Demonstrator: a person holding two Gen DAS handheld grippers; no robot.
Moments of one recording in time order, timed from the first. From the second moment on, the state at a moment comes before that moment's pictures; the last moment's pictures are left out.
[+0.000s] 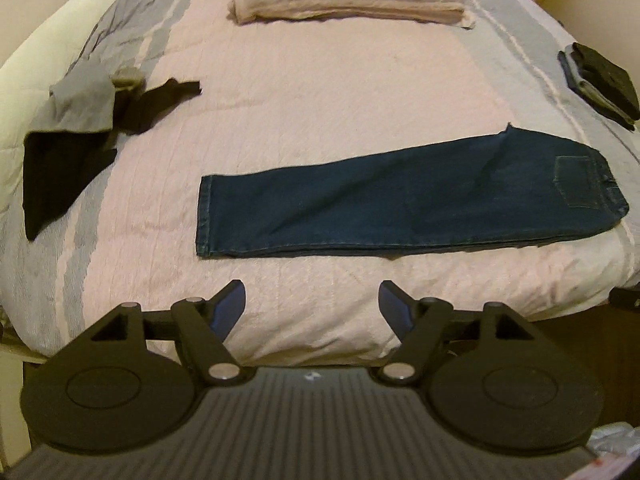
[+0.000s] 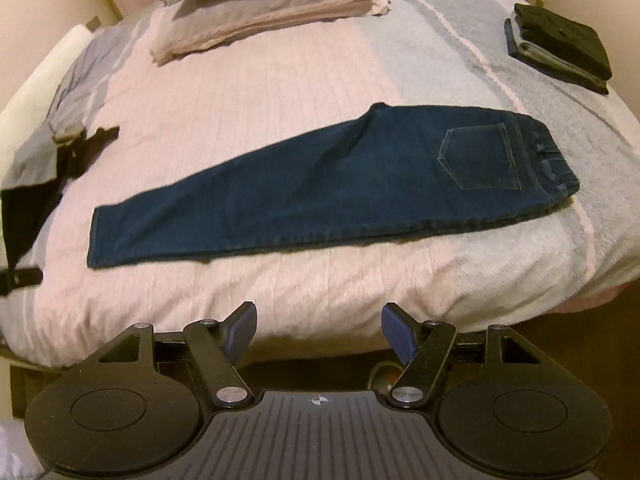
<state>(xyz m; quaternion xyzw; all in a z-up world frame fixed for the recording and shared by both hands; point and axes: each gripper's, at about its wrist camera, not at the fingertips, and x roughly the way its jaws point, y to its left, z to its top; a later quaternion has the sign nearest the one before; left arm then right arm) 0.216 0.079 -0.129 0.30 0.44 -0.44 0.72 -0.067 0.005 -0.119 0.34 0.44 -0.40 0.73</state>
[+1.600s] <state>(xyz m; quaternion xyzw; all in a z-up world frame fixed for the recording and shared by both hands) 0.347 0.098 -0.406 -0.26 0.53 -0.24 0.77 -0.162 -0.204 -0.293 0.33 0.46 -0.52 0.64</state>
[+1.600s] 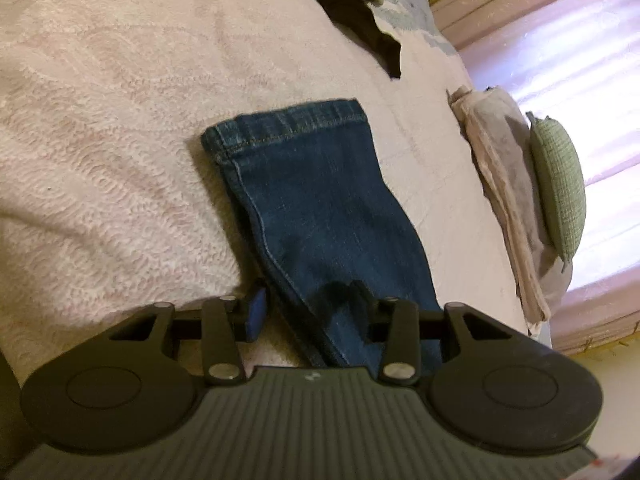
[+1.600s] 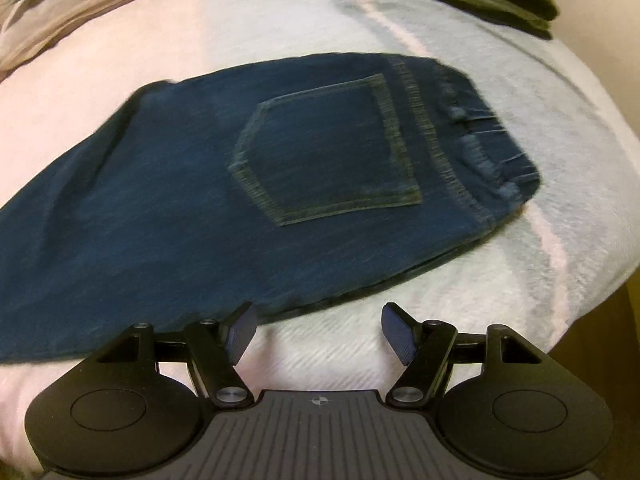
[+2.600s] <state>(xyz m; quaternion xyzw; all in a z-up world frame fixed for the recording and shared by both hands) 0.073 -0.125 -0.389 0.20 0.29 -0.67 0.65 -0.340 -0.261 -0.314 0.29 0.24 -0.58 0.73</state>
